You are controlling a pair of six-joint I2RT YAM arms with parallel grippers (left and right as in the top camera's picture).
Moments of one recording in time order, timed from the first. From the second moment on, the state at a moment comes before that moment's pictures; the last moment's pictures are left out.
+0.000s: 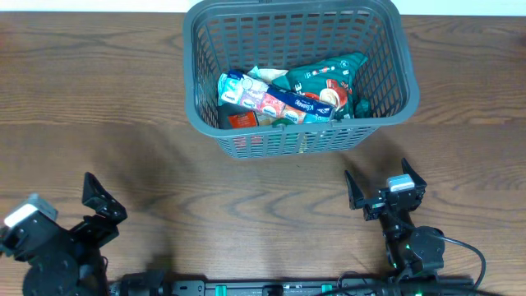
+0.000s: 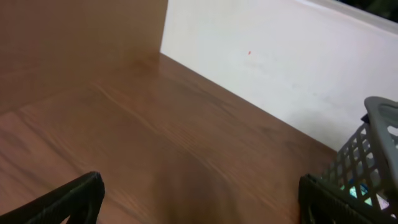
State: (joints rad) left arm 0.07 0.29 0.88 -0.86 -0.35 -0.38; right arm 0.13 0.04 0.01 -0.06 -0.05 -0.11
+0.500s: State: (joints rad) left arm 0.07 0.17 0.63 -0.75 -0.06 0.04; right arm 0.13 0.04 0.01 -0.07 -0.05 -0.11
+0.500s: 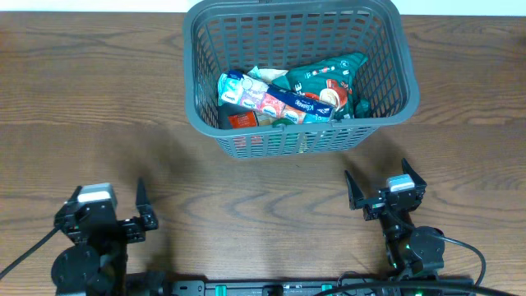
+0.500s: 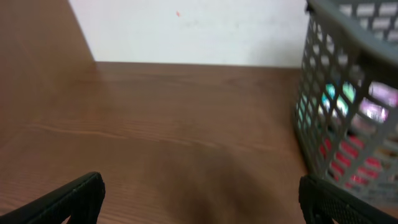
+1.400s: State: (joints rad) left arm 0.07 0.04 0.37 -0.60 -0.03 0.01; right arm 0.13 0.04 0.01 -0.07 -0.05 -0.11
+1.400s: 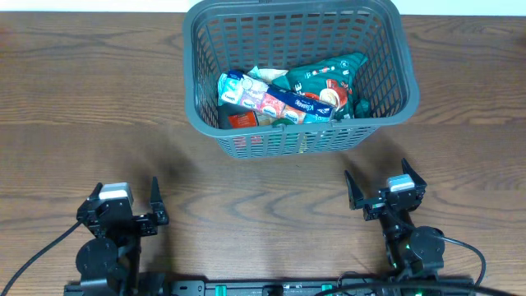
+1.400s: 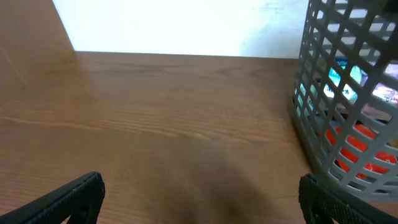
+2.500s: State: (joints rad) left arm 0.07 0.01 0.21 -0.36 -0.03 -0.02; right arm 0.13 0.04 0.01 -0.06 -0.05 -0.11
